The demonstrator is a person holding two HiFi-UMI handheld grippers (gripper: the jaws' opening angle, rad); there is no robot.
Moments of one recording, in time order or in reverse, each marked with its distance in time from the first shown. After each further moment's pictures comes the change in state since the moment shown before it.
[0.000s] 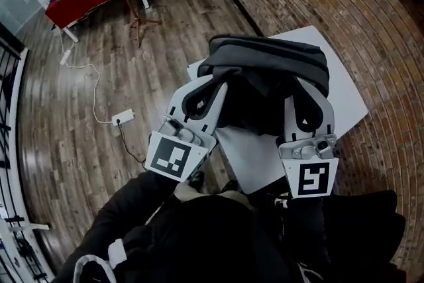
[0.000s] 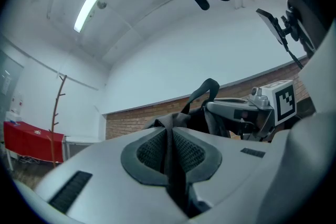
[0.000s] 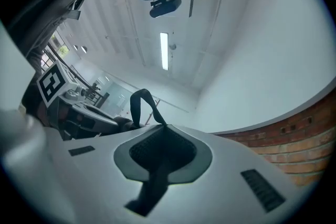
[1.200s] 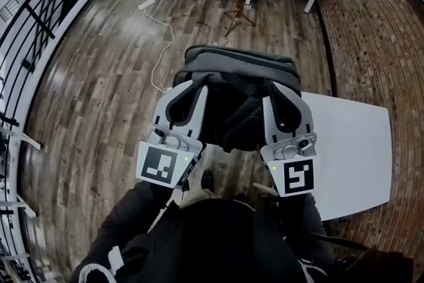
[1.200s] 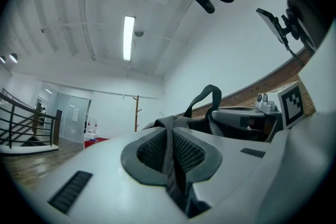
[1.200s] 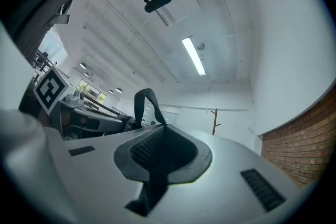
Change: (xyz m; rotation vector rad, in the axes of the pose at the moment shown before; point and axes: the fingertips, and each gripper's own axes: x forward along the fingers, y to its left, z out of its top) left arm -0.304 0.245 0.041 0.110 0.001 0.651; right arm 0.156 0.347 0.085 0.275 -0.192 0.545
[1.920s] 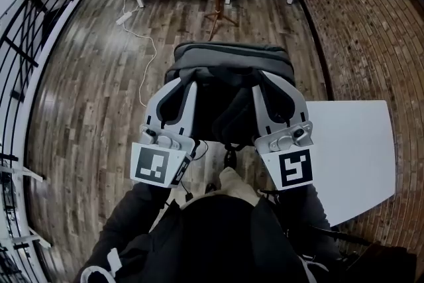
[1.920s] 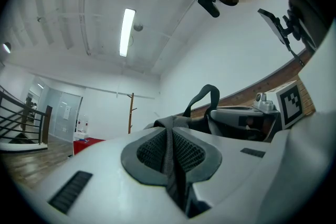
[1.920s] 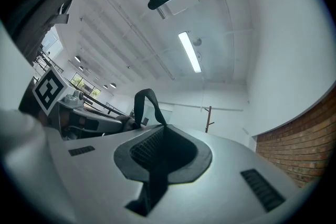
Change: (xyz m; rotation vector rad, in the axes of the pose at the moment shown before) left arm 0.124 0.047 -0.027 0.024 -0.023 -0.086; right arm 0.090 -0.078 -0.046 -0.023 0.023 -0.066
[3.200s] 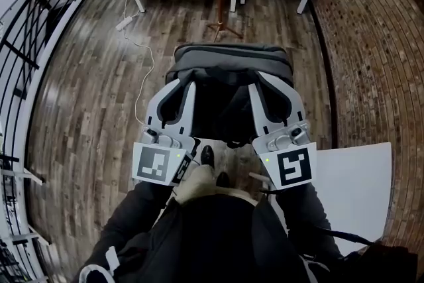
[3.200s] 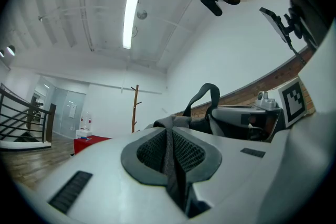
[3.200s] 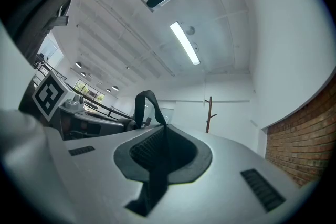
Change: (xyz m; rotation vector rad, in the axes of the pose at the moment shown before) left arm 0.210 0.057 -0.063 -0.009 0.022 0.079; right arm 0.145 -0.149 -0.100 0.064 0.001 0.072
